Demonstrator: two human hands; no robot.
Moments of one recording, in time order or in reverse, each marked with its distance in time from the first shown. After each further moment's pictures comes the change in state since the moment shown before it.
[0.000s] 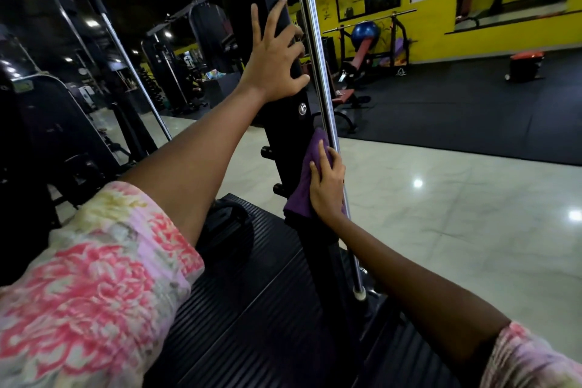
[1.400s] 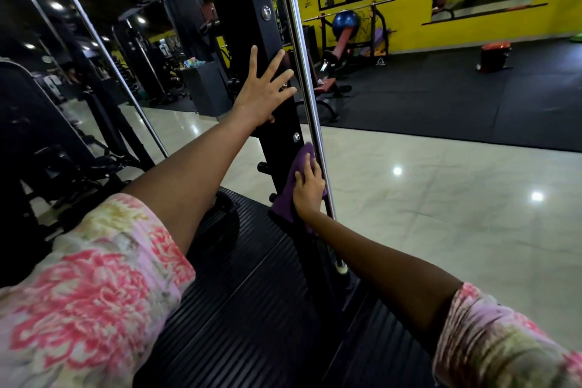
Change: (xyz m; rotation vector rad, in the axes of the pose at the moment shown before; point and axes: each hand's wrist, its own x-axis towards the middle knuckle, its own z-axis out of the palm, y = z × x) left_hand -0.063 0.051 0.008 0.476 -0.526 0.149; right_hand -0.061 0.004 -0.007 -0.038 -0.216 0.353
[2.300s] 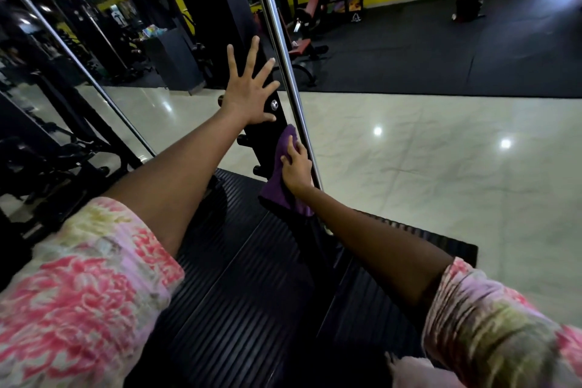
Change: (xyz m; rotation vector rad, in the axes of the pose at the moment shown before) left_hand -0.009 0.054 0.020 -0.057 -0.087 -0.031; right_hand -0.007 0.019 -0.003 -0.064 -0.145 0.121
